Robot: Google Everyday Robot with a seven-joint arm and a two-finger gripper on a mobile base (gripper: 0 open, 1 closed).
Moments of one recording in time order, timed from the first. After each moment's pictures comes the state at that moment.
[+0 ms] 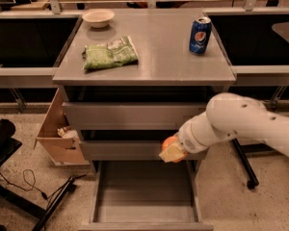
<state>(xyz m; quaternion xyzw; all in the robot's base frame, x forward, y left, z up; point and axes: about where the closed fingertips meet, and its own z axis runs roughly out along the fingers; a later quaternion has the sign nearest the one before) 0.514 -0.088 0.676 -0.44 0.86 0.14 0.23</state>
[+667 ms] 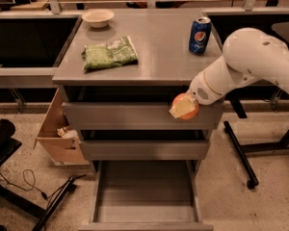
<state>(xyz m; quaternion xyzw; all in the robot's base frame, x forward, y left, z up) 0.593 -0.121 0.789 -0.42 0.86 0.12 0.25</state>
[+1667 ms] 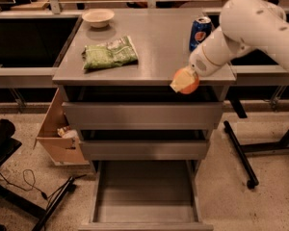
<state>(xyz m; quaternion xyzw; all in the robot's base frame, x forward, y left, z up) 0.655 -0.133 0.835 -0.41 0.87 0.09 0.27</state>
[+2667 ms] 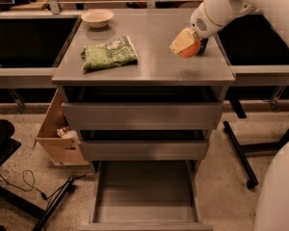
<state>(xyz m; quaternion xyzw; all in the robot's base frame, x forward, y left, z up) 0.729 -0.129 0.926 -0.39 0.85 0.06 0.34</state>
